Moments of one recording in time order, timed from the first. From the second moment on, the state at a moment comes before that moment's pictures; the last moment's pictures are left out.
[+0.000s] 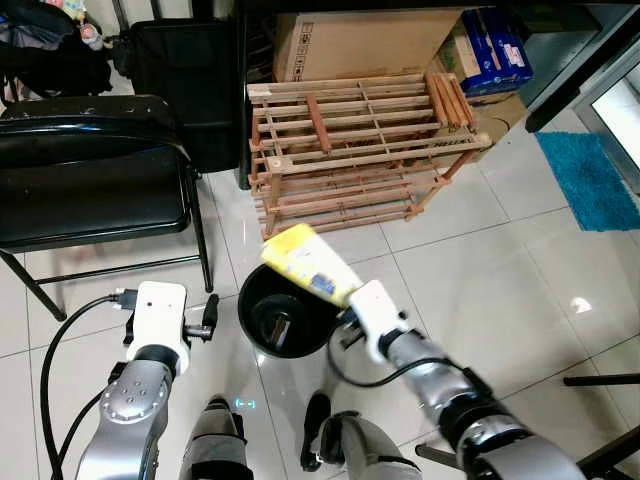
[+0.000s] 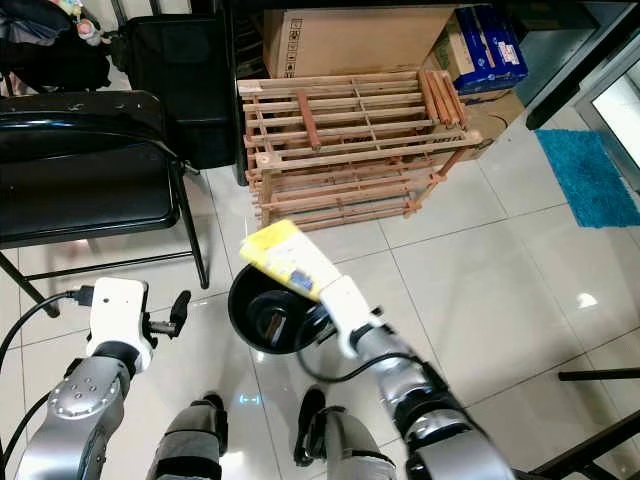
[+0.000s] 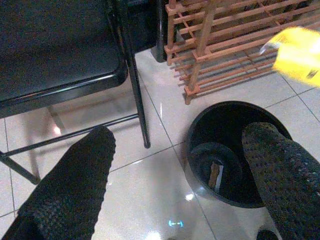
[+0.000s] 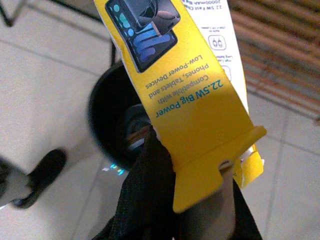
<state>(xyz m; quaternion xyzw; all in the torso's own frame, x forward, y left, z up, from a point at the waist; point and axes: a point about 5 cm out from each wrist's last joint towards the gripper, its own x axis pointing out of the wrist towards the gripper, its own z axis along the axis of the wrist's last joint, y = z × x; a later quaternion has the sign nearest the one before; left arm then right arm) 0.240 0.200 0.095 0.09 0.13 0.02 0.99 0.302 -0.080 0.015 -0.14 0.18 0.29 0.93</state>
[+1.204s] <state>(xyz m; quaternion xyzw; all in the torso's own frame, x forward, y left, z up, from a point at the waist) 0.215 0.186 0.047 0.05 0.34 -0.10 0.93 0.286 -0.043 0.008 -0.07 0.20 0.33 0.92</state>
